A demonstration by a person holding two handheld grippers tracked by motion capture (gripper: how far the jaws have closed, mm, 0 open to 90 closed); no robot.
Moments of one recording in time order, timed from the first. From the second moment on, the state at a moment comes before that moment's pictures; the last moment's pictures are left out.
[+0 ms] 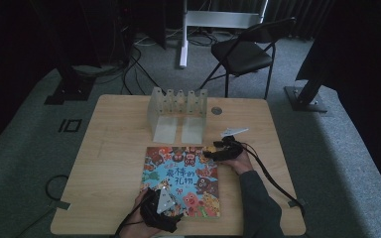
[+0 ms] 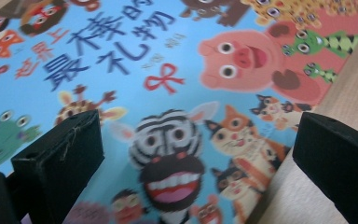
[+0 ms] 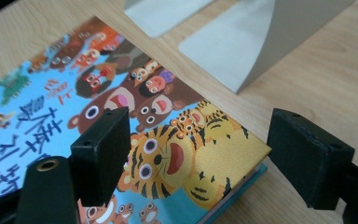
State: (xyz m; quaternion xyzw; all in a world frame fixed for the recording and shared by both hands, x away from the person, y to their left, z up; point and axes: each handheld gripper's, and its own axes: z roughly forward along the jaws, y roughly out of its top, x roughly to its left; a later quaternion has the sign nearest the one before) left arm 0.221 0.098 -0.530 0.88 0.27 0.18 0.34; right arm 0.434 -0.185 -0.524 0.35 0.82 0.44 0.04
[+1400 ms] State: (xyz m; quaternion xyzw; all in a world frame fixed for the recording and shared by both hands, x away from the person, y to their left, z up) left arm 0.212 0.084 -0.518 0.86 0.25 0.24 0.39; right arm 0.423 -0.178 -0.489 0.35 0.81 0.47 -0.01
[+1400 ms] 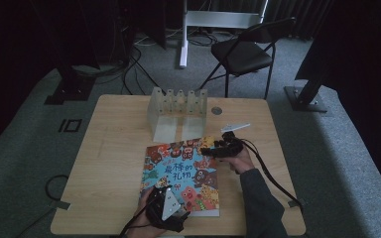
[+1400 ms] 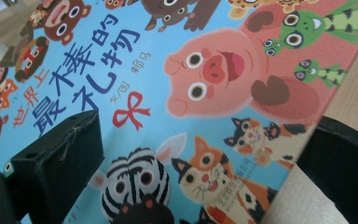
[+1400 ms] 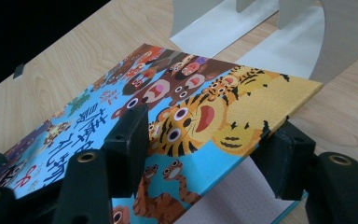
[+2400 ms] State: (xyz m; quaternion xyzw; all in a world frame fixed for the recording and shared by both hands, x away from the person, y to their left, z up) left arm 0.235 0.152 -0.511 0.82 0.35 0.24 0.39; right arm 0.419 -0.179 -0.466 0.34 0.78 0.52 -0.02
